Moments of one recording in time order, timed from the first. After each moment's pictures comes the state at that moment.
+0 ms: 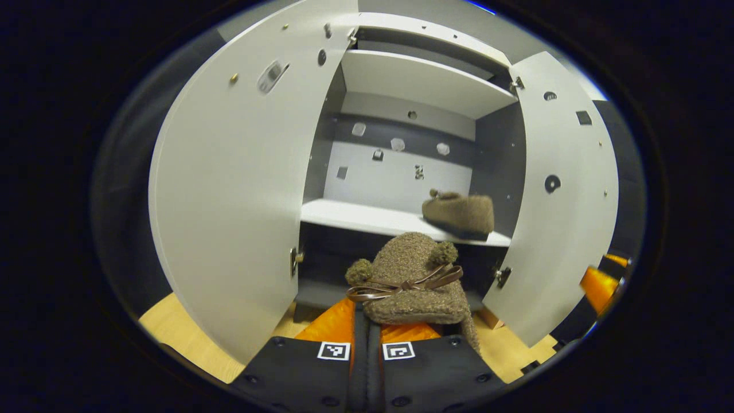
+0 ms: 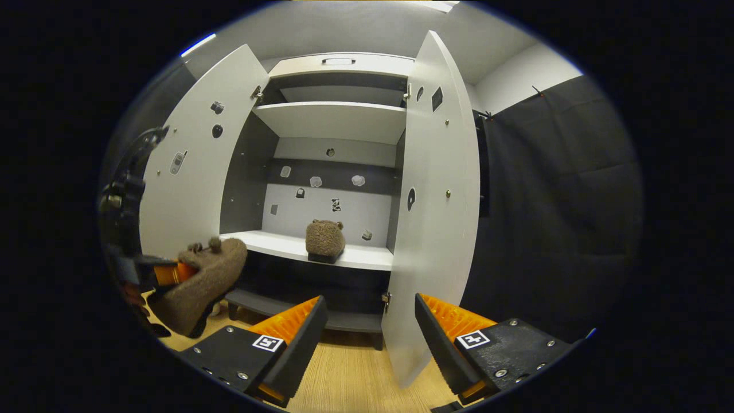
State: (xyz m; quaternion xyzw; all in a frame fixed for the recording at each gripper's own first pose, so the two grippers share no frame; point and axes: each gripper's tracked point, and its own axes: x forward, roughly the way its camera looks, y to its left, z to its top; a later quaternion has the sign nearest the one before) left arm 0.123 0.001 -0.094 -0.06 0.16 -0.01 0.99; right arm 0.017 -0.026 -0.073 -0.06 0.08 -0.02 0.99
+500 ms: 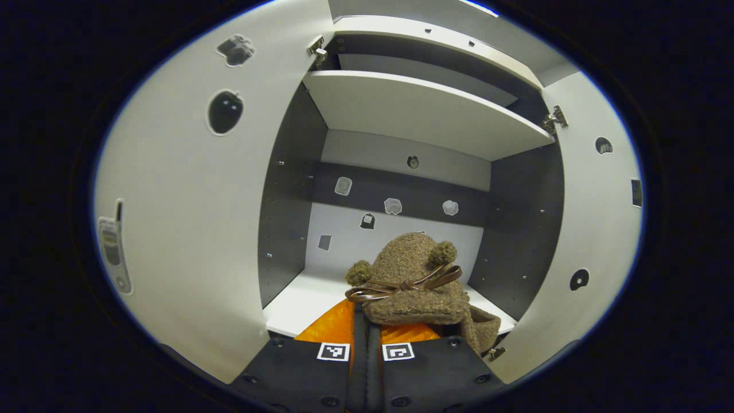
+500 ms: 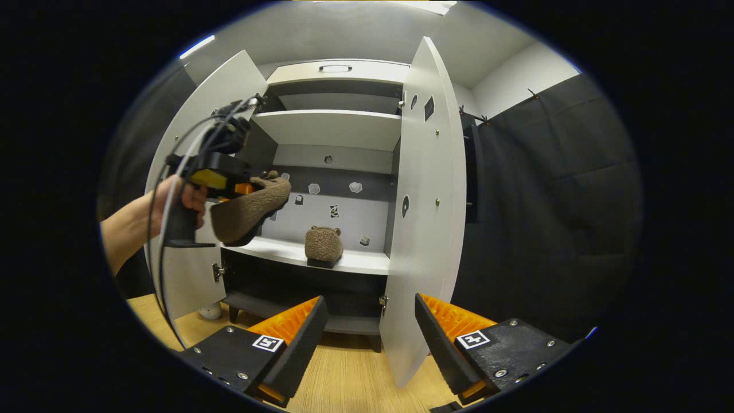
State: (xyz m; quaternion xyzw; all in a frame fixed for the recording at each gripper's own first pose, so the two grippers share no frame) left arm 0.321 -0.008 -0.012 -0.02 0.14 0.02 0.99; right arm 0.006 -0.030 -0.066 -0.06 0.07 -0.02 1.00
